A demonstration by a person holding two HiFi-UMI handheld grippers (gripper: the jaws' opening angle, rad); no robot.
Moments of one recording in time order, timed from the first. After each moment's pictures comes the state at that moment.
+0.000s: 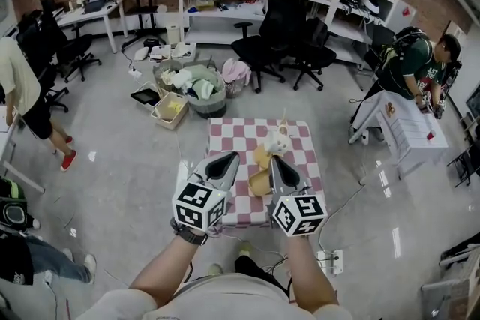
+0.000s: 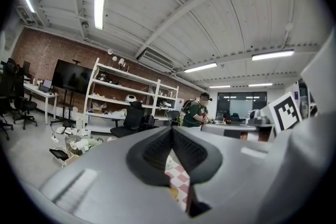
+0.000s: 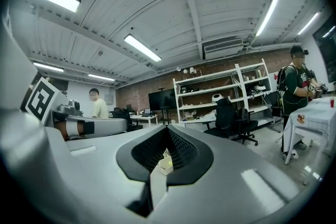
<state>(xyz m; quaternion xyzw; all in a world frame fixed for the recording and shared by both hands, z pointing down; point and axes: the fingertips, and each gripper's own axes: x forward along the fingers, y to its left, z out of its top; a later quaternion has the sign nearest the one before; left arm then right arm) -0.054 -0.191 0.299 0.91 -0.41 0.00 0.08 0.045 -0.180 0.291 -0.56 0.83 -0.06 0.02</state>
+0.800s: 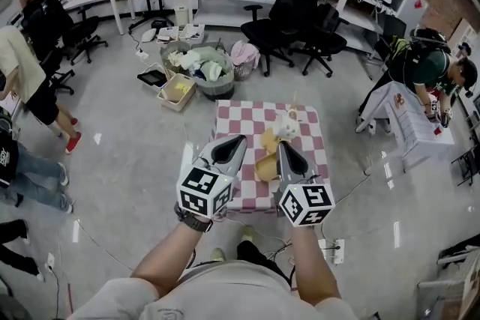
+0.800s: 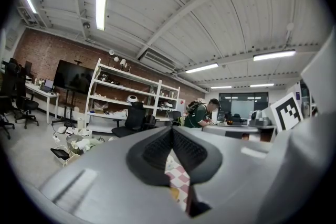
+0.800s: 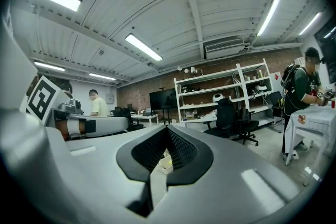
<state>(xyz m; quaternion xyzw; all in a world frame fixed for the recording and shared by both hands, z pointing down) -0.058 -0.191 0.299 0.91 -0.42 0.00 0.08 0.040 -0.179 0.292 -0.55 0.83 -0.06 0.02</state>
